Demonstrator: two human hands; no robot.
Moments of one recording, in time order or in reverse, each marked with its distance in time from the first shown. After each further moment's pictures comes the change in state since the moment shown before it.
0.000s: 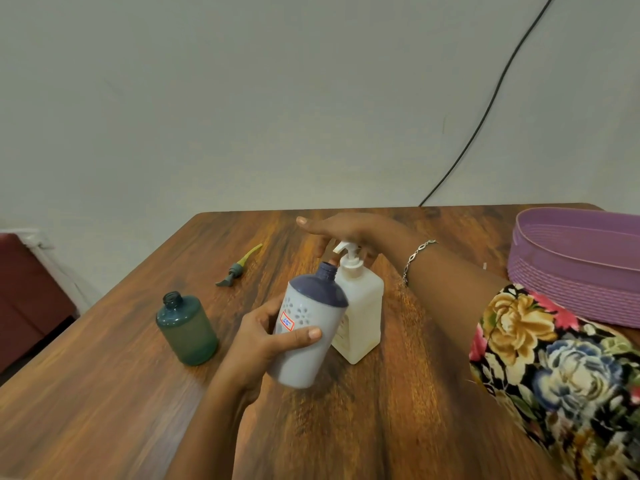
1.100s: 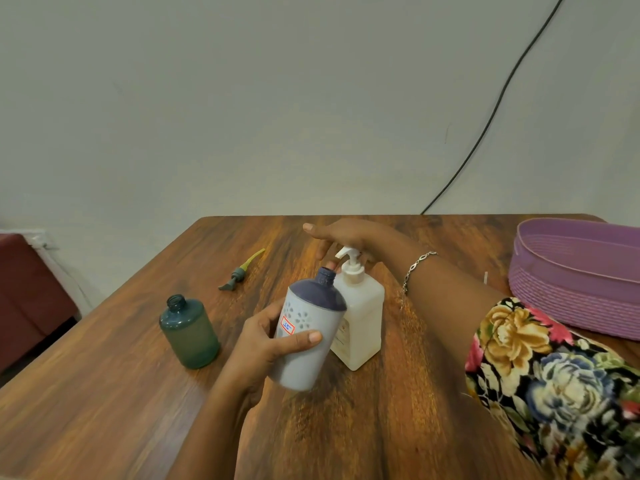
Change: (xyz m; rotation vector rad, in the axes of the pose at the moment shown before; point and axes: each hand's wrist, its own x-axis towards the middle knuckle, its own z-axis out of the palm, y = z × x) left_hand 0.003 -0.007 -0.003 -0.008 0.026 -0.016; right_hand 0.013 0.007 0.000 0.066 -0.001 -0.020
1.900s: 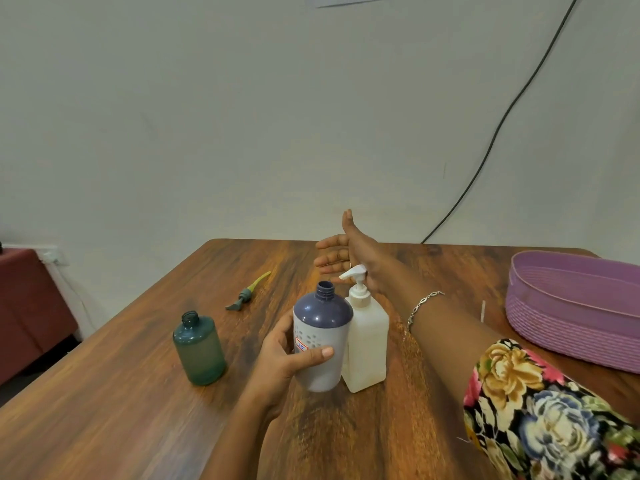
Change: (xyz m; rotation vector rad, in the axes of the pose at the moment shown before) left_hand -0.001 -0.002 0.018 -0.153 -0.008 0.166; right_hand 0.003 0.010 0.005 0.650 0.093 -0.207
